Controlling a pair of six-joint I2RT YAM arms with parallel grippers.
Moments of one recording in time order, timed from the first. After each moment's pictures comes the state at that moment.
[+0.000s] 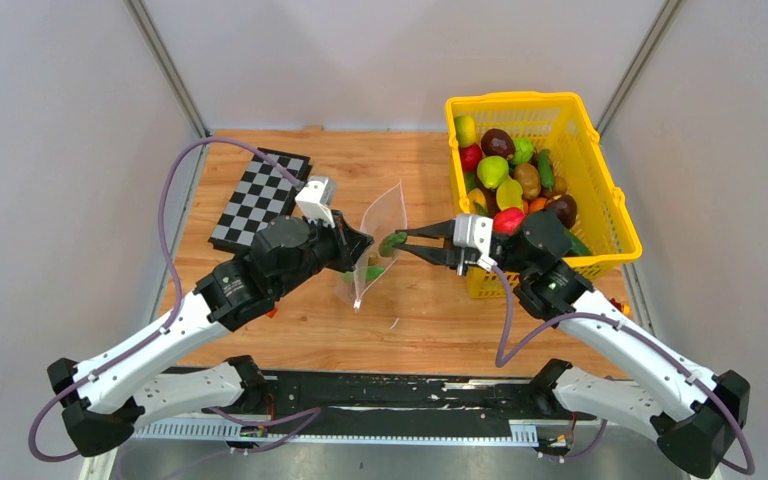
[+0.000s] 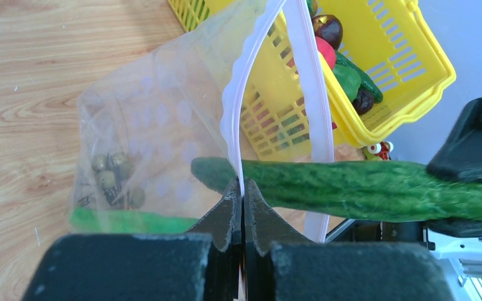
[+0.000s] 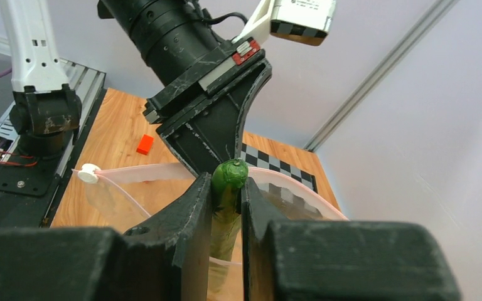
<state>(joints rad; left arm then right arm) -0.93 0.93 1.01 -0.36 -0.21 -0.57 0.74 0.96 0.87 0.32 -0.72 -0.34</state>
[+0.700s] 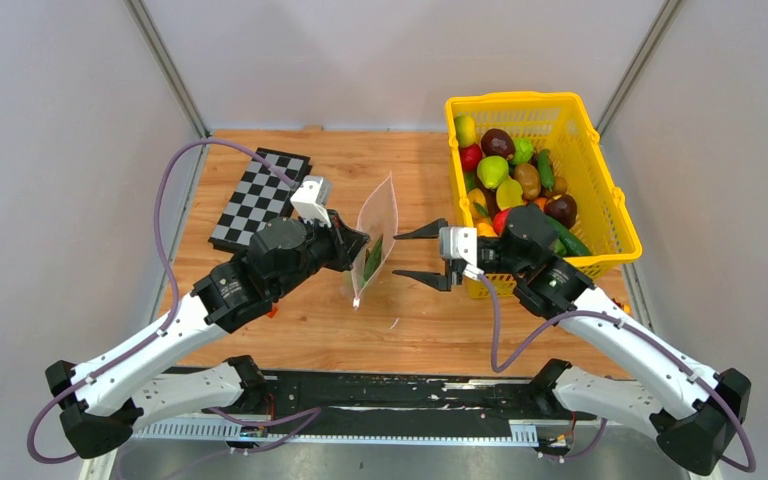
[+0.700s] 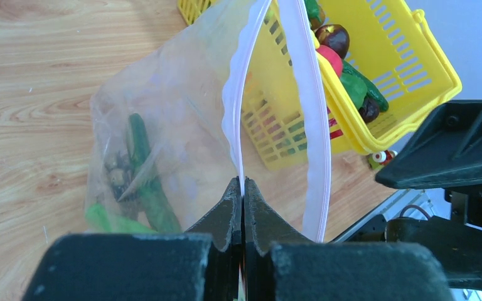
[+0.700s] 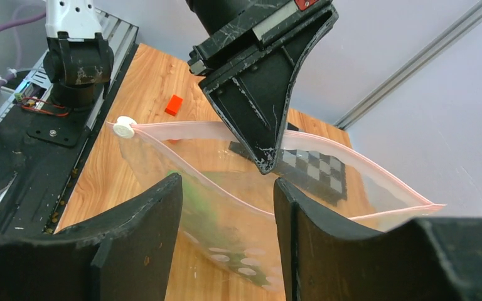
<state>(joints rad) -0.93 0.91 1.01 -0.36 -0.25 -0.57 0.76 0.99 0.91 0.08 -0.79 -0.51</state>
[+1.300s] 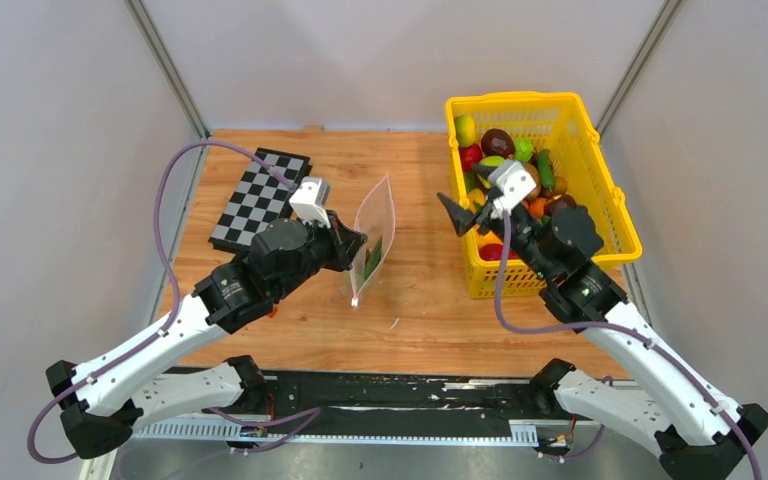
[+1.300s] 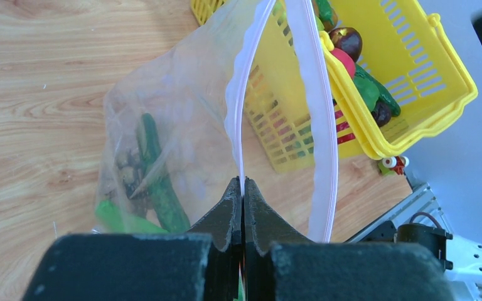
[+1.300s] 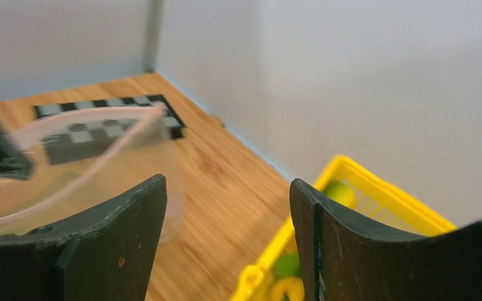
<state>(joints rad) -0.93 0.91 0.99 -0.36 -0.28 -0.57 0.71 0.84 0.93 0.11 -0.09 -0.33</state>
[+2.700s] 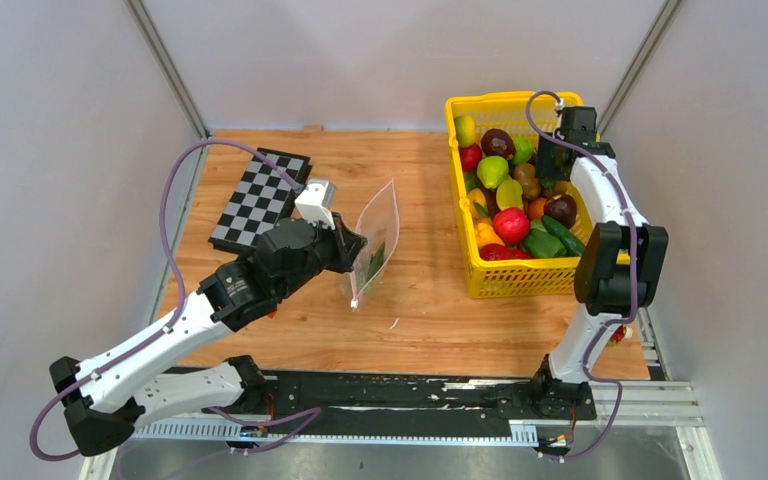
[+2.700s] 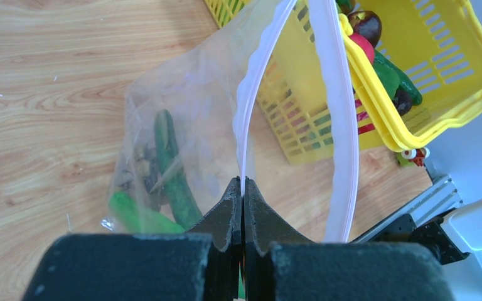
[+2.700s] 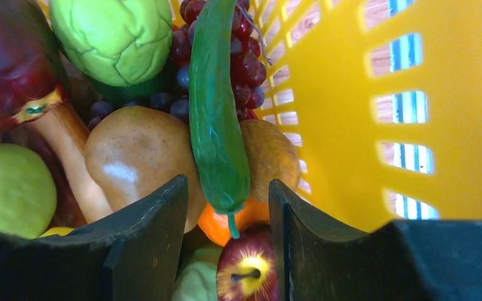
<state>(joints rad) -0.93 0.92 0.99 -0.38 -0.29 -0.55 -0.09 1.85 1.62 -0.56 0.11 0.01</state>
